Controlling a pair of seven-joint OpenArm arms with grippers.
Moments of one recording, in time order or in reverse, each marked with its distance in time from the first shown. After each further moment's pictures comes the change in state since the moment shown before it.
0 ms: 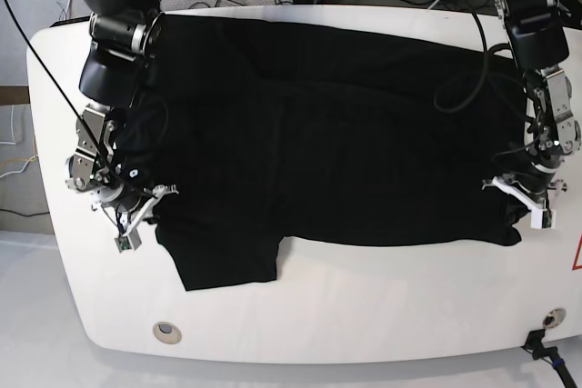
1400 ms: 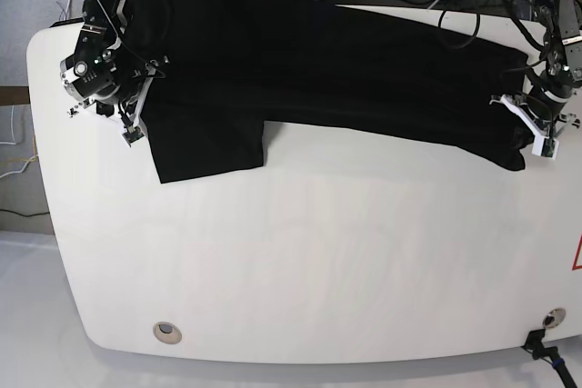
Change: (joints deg) left arm 25.1 -2.8 -6.6 22.2 -0.4 -1.0 9.4; right arm -33.2 -2.8 -0.3 52.8 2.2 1.7 -41.0
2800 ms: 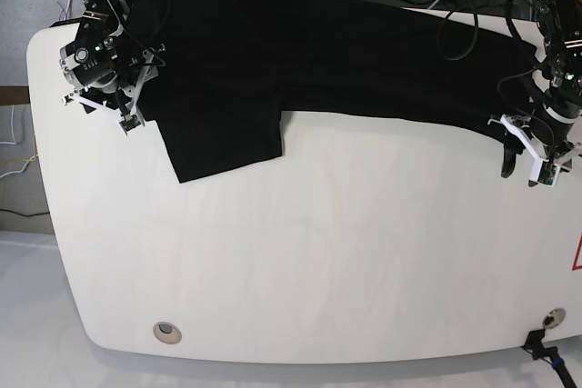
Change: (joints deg) left arm -2.0 0.0 0.6 16.8 0.7 0.6 7.4; right arm -3.1 -0.8 0.8 4.2 -1.2 0.0 -2.8
